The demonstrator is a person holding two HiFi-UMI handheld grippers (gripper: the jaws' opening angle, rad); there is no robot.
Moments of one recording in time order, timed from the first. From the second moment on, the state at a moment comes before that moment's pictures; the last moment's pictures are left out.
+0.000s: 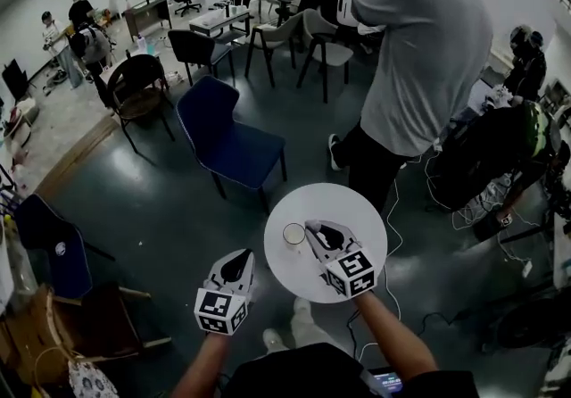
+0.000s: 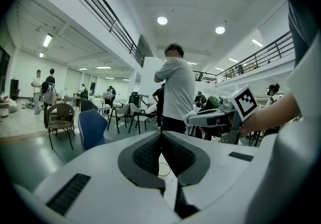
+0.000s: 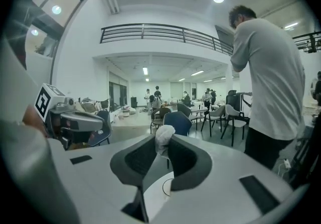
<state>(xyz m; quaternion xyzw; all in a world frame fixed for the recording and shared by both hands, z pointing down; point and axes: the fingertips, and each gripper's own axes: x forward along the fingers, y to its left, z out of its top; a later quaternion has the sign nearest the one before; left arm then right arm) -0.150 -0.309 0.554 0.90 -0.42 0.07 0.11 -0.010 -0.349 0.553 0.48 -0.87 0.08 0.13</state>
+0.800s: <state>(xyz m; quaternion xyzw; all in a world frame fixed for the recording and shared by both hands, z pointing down) -0.126 -0.379 0.647 0.86 -0.46 0.12 0.18 0.005 -0.462 0.681 0.40 -0.88 0.08 0.26</state>
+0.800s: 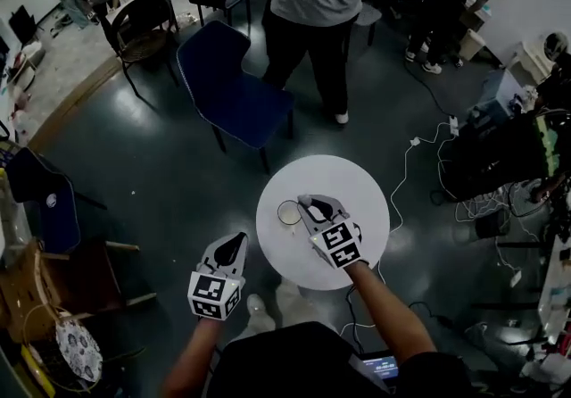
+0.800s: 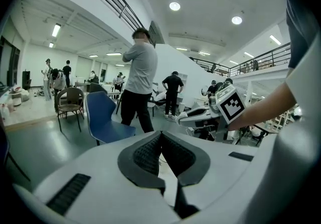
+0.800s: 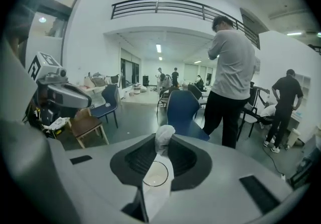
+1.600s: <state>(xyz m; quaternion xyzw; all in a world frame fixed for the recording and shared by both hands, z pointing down) -0.136 -0.398 0.700 0.83 -0.50 0.14 0.23 -0.011 -0.489 0.815 0.32 -0.86 0.06 0.39</state>
